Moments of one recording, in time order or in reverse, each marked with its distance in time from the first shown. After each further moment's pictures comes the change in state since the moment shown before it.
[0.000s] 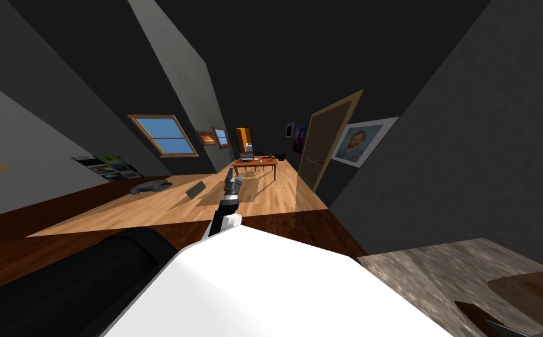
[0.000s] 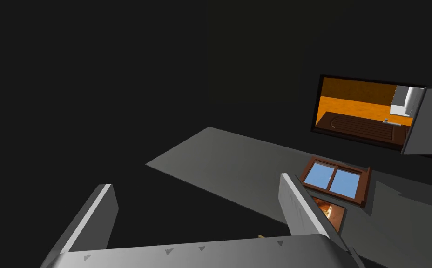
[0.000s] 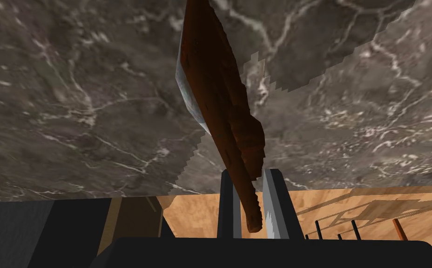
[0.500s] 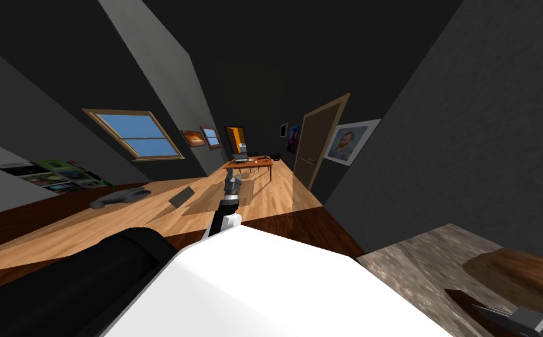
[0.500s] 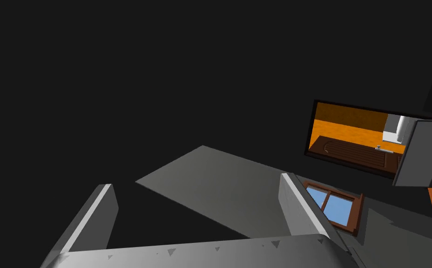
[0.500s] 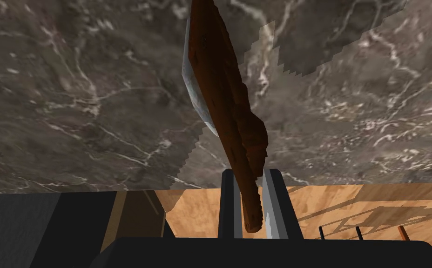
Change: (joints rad) left arm 0.000 0.000 0.000 0.000 0.000 0.000 0.000; right arm -0.154 0.019 0.046 0.074 0.128 -0.060 -0.019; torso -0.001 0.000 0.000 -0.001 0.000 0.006
